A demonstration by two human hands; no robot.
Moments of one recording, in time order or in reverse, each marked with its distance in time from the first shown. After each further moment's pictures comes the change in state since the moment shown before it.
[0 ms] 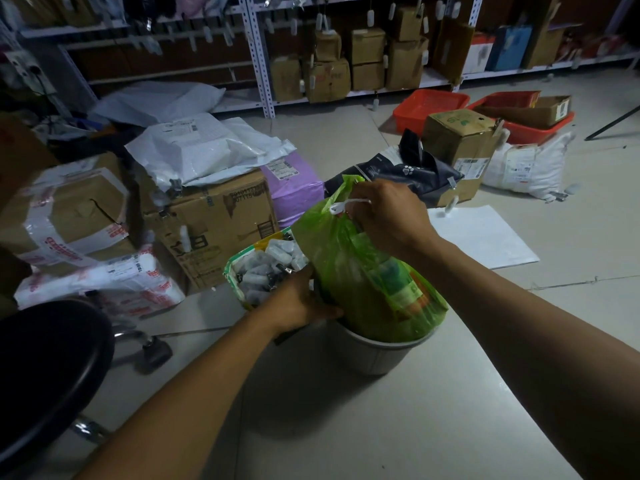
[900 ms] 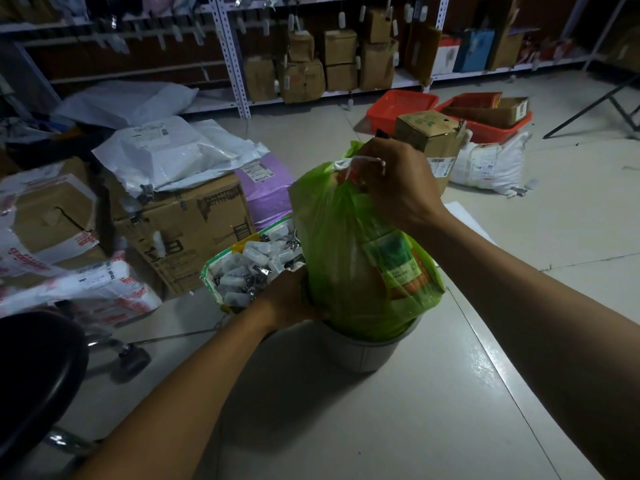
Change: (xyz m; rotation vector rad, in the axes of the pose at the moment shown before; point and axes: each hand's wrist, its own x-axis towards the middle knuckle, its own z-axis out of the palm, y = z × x) left_hand 0.003 0.041 0.016 0.338 -0.059 0.001; right_hand -0.001 0.006 -0.065 0.242 0.185 0.116
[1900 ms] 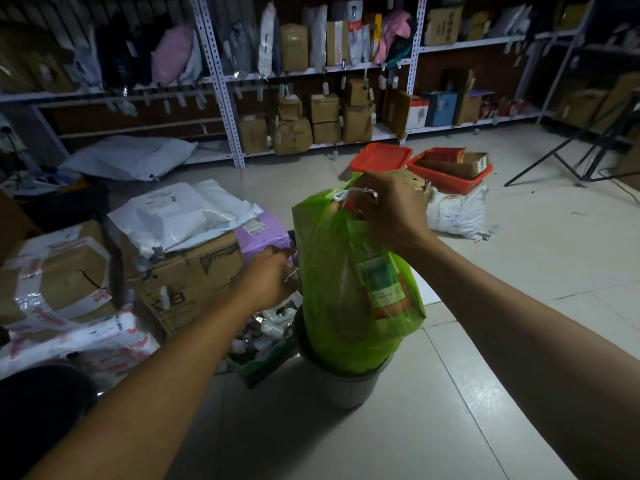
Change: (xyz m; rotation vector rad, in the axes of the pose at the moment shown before) left_hand -0.001 0.104 -0.112 0.397 0.259 0.179; right_hand 0.035 -0.040 -0.078 -0.167 0.094 -0.020
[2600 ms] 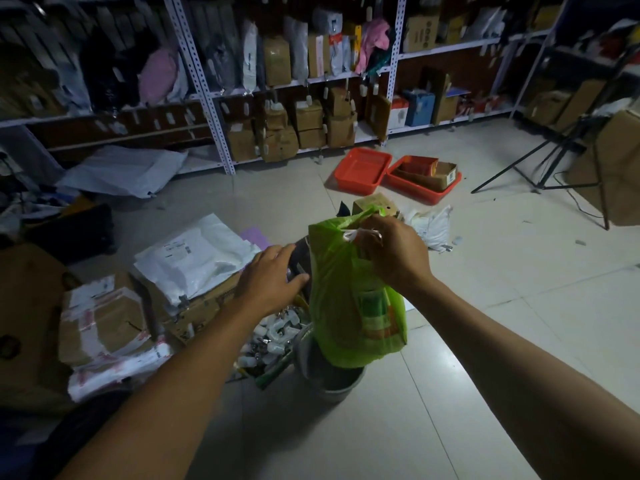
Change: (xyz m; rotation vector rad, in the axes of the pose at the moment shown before) left_hand 0.047 0.116 -0.208 0.018 -0.094 -0.193; right_hand 0.079 -0.091 -0.170 -0.069 -0.128 0.164
